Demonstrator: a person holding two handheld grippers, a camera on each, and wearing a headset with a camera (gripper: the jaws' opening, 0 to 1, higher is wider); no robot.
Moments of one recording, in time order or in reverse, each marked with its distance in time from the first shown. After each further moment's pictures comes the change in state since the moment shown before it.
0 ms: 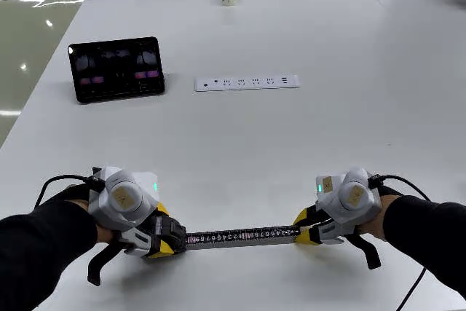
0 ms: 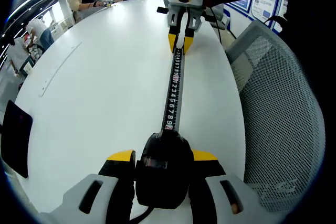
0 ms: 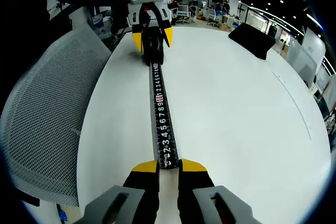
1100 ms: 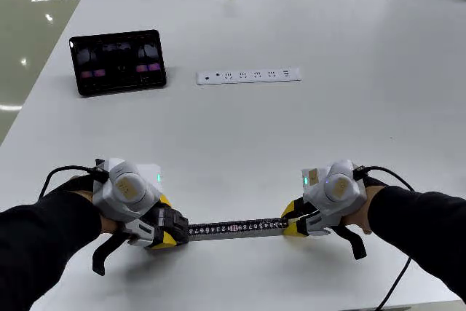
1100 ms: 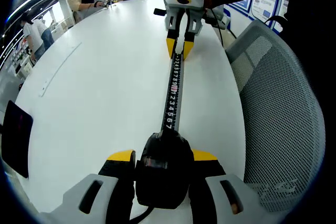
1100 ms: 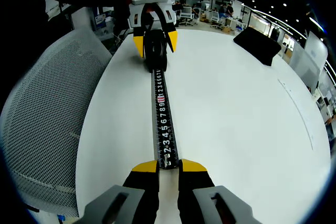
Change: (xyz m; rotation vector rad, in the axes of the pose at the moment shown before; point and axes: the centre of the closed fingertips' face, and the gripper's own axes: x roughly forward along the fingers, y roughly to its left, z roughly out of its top) left arm 0.000 0.002 0.000 0.002 0.001 0.003; right arm 0.015 0.002 0.020 -0.024 -0.016 0.012
